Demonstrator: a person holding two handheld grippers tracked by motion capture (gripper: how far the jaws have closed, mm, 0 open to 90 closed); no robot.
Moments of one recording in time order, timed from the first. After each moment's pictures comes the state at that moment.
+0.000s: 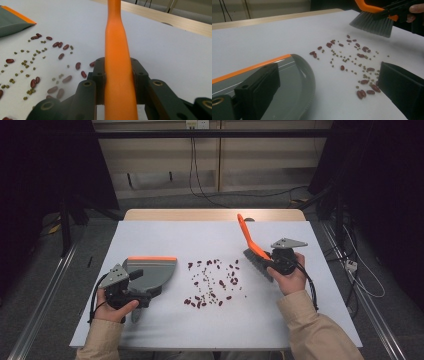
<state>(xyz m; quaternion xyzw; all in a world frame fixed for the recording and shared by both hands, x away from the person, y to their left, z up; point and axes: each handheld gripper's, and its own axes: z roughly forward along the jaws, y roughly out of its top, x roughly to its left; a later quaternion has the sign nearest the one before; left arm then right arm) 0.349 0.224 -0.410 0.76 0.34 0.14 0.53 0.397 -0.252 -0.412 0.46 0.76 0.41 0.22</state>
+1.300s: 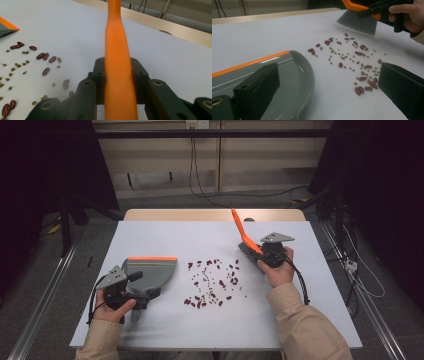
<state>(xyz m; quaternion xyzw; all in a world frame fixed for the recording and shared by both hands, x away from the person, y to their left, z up) 0.349 0.230 -0.415 0.76 0.34 0.12 0.53 0.428 -0.233 -0.423 0.46 0.75 0.40 0.25</state>
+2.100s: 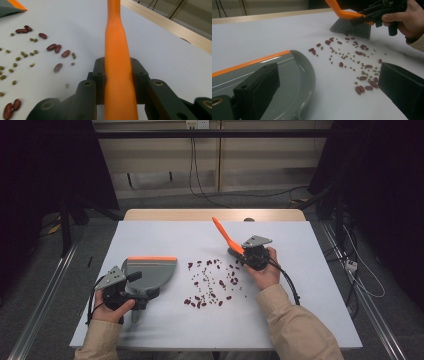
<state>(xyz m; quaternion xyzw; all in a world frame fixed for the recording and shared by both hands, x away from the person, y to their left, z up) 0.348 0.232 -0.416 0.76 0.34 0.12 0.53 0.433 -0.190 -0.433 0.40 0.80 0.36 0.27</state>
